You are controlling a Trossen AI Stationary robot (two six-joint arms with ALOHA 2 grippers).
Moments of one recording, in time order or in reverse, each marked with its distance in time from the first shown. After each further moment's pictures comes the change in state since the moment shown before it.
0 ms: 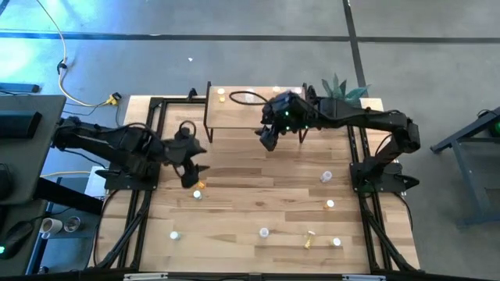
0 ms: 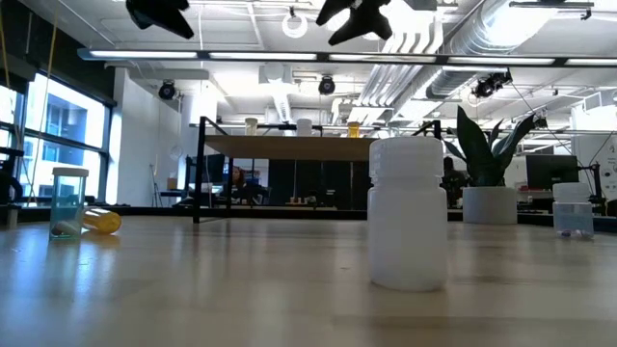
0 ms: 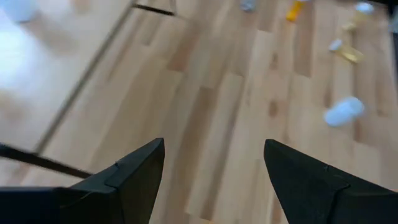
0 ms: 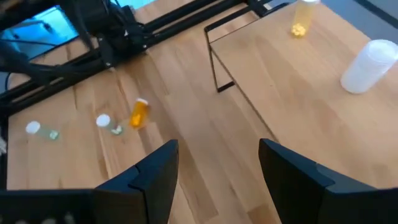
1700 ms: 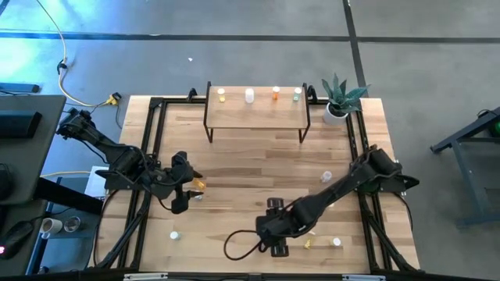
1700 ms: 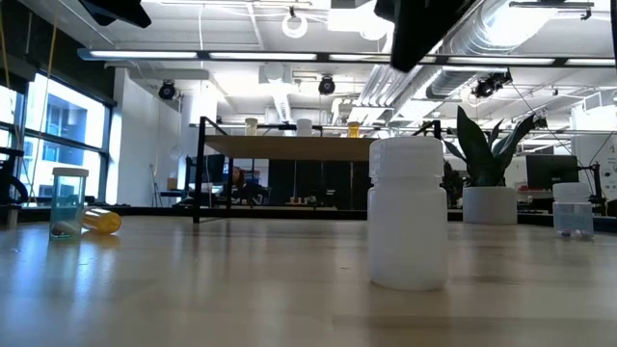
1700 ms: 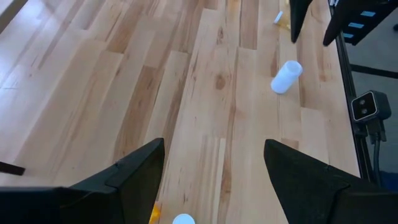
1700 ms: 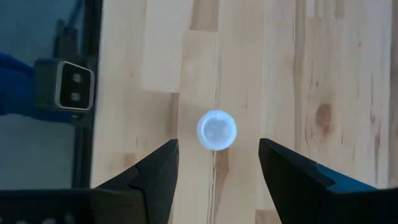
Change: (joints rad) left arm -0.340 -0.008 -0.127 0.084 -0.130 -0.199; right arm 0.671 0.380 0.000 -0.066 0.018 0.132
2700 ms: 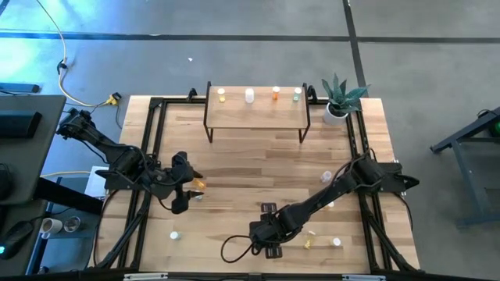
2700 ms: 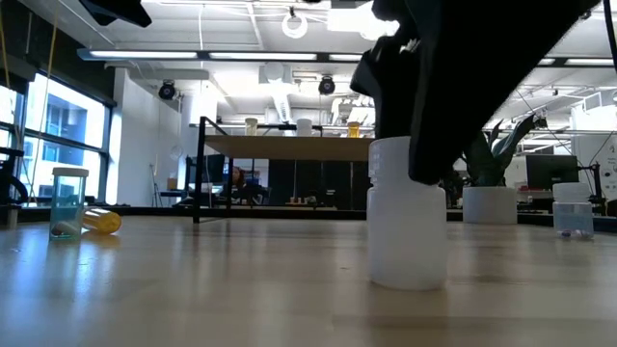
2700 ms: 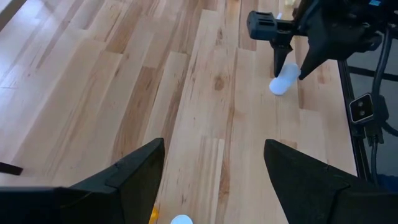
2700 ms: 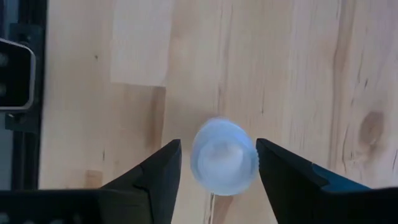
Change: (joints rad) left arm 0.000 0.000 0.000 0.004 0.001 -0.007; right arm -0.018 0.153 0.000 0.075 -0.025 -0.049
